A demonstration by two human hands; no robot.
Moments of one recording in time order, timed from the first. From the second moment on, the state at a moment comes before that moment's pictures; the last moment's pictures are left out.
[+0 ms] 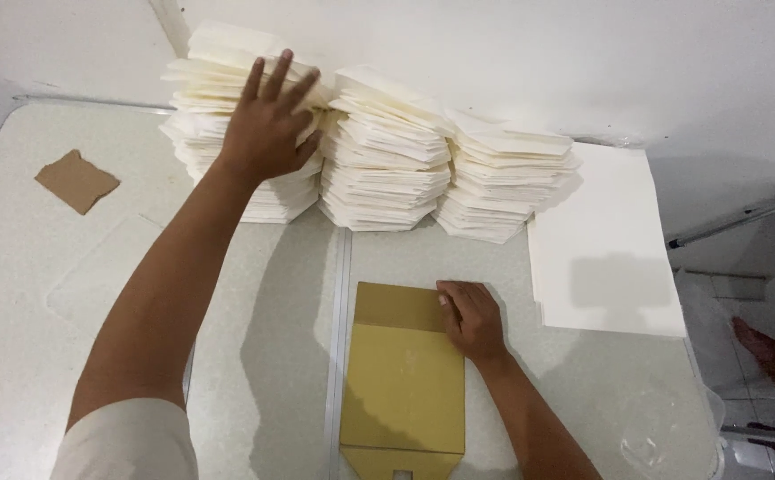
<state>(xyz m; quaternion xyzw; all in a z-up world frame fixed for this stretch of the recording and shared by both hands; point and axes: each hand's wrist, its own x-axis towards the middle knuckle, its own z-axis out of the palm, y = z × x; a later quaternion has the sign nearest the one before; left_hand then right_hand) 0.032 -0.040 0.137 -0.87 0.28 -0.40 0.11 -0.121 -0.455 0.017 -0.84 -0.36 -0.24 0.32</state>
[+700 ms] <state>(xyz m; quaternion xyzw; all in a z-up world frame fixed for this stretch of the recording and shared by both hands) 0.006 0.000 0.135 -0.95 -0.01 -0.27 0.16 -0.102 -0.460 0.015 -0.88 -0.23 -0.18 0.37</state>
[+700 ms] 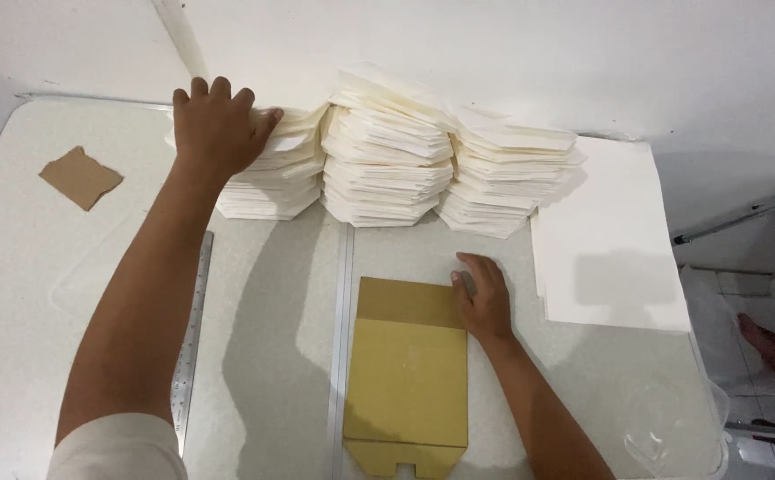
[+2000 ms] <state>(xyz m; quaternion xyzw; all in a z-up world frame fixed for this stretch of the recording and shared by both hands) -0.187 -0.219 0.071 -0.97 0.18 0.13 -0.09 -0.114 -0.581 0.082 -0.98 0.14 0.09 0.13</state>
